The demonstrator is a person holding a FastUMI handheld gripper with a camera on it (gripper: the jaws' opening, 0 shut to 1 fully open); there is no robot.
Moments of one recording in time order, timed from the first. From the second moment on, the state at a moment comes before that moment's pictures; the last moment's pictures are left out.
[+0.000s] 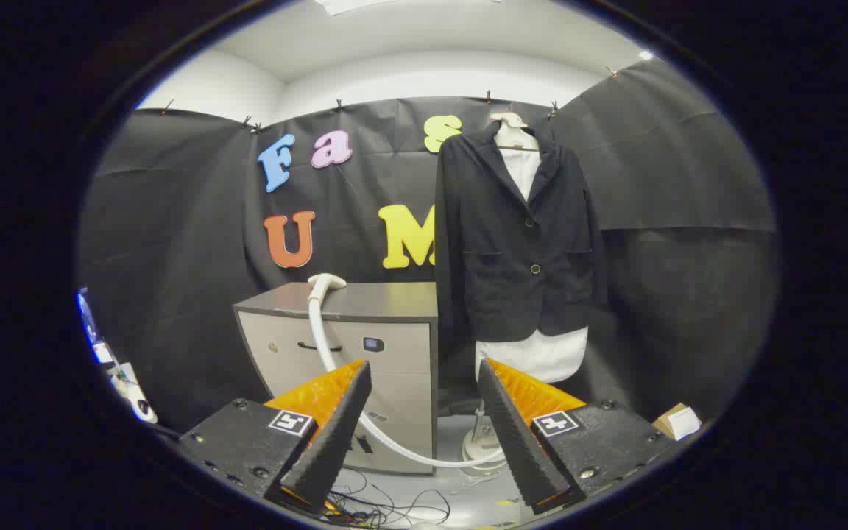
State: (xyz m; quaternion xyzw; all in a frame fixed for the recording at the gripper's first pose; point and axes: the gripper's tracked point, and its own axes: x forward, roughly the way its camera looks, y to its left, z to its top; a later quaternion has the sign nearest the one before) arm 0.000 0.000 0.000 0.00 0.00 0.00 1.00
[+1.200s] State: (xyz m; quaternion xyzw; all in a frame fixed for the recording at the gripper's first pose) arm 0.095 0.035 0.082 -0.01 -0.02 0.05 1.00
